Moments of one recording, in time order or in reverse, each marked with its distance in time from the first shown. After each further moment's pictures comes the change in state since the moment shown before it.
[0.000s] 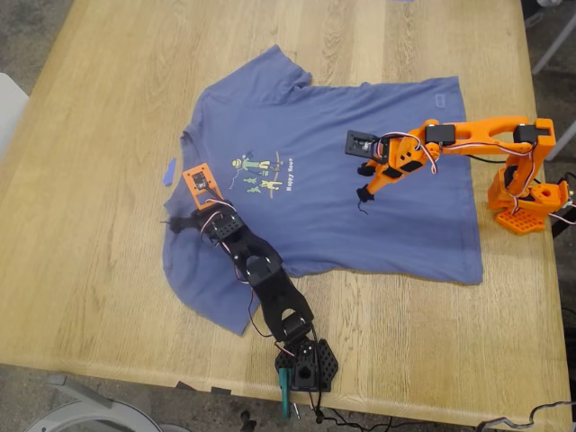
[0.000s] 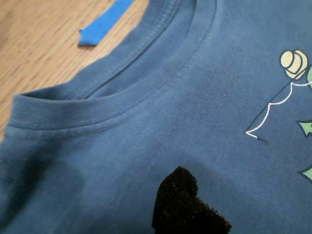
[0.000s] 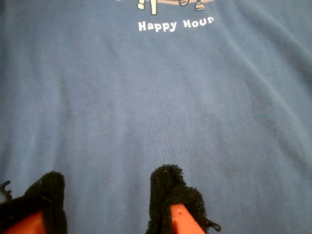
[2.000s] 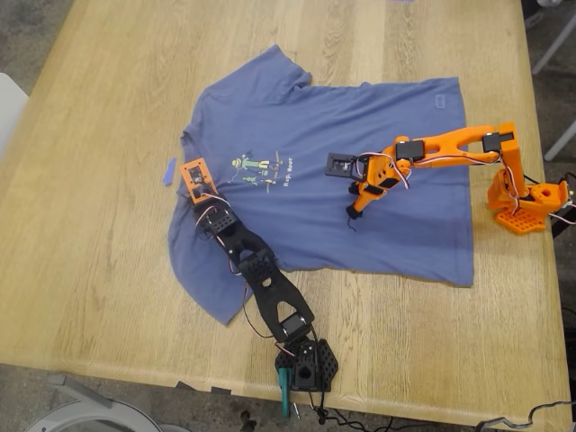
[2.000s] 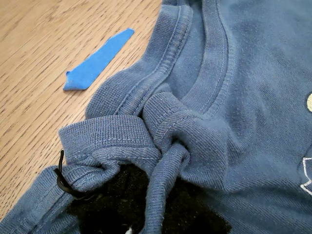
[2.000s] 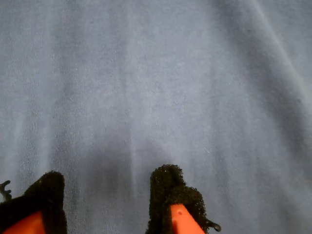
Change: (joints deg) arm 0 -3.3 -24.8 -26.4 4.9 -0.6; arm 1 -2.9 -21.7 -14.6 2.5 4.8
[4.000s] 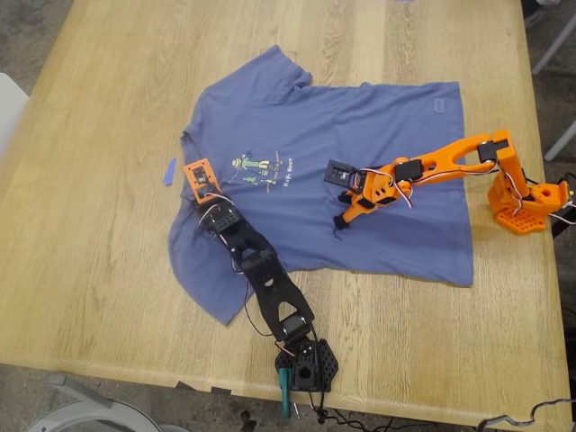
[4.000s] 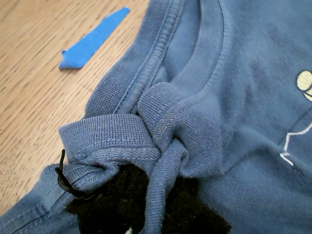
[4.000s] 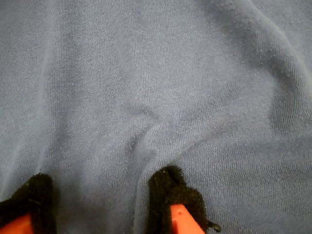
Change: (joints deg) arm 0 5.4 10.1 10.1 2.2 -0.7; arm 1 -8.2 -10.5 6.2 -21.4 9.9
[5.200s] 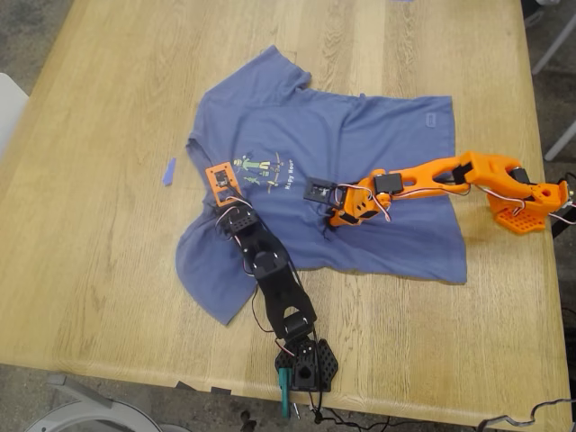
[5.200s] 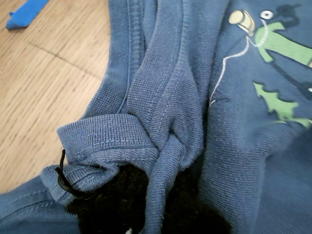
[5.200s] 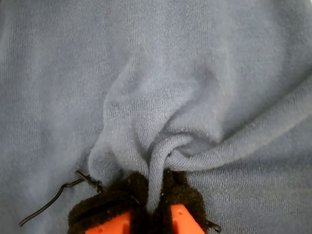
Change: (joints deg) arm 0 5.9 16.8 21.7 -2.7 -0.9; arm 1 -1.9 -40.6 -64.6 35.9 3.1
